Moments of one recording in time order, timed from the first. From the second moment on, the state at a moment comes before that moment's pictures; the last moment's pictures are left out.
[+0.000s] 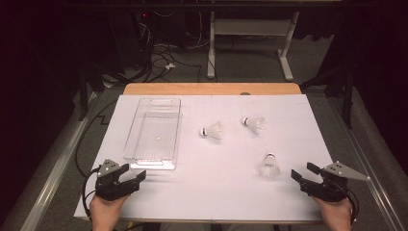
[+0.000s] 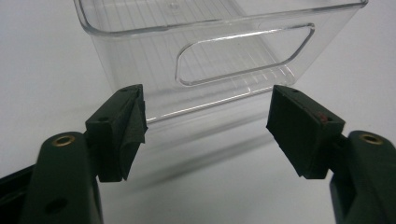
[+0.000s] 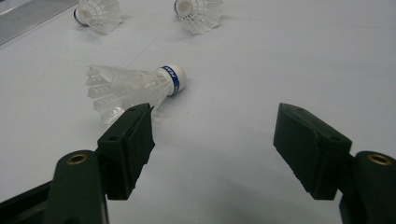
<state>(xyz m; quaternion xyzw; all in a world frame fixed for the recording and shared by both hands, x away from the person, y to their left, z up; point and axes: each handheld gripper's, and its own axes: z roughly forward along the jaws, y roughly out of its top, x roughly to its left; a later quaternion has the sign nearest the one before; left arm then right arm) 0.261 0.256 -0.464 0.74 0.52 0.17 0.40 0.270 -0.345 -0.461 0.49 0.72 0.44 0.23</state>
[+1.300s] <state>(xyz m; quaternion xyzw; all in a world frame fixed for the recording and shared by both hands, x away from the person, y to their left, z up) 0.257 0.258 -0.465 0.74 0.51 0.16 0.41 0.285 -0.330 -0.444 0.47 0.71 0.47 0.23</state>
